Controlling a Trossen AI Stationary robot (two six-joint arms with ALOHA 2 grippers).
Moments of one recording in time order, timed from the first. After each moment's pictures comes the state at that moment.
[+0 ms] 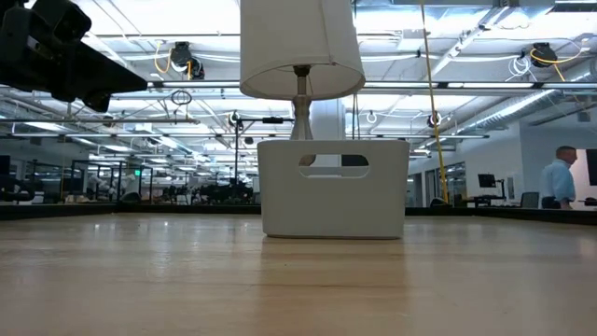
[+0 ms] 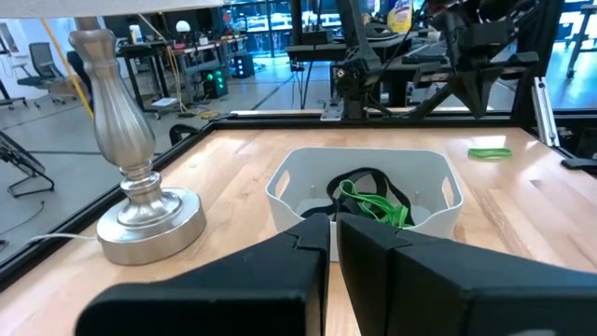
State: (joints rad) left arm -0.41 0.38 0.06 0.21 -0.55 -0.01; right arm 1.04 1.28 0.66 -0.40 0.51 0.83
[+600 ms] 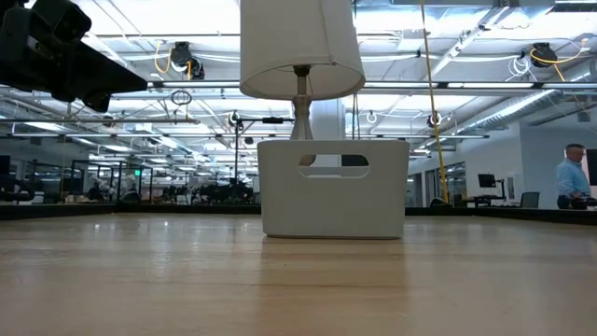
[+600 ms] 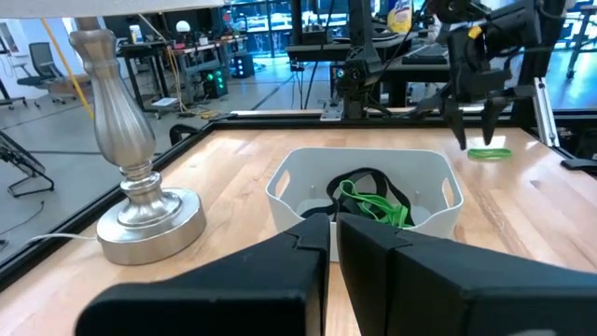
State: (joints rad) left arm -0.41 0.38 0.06 0.21 -0.55 -0.01; right arm 1.03 1.46 0.66 -0.39 0.26 0.96
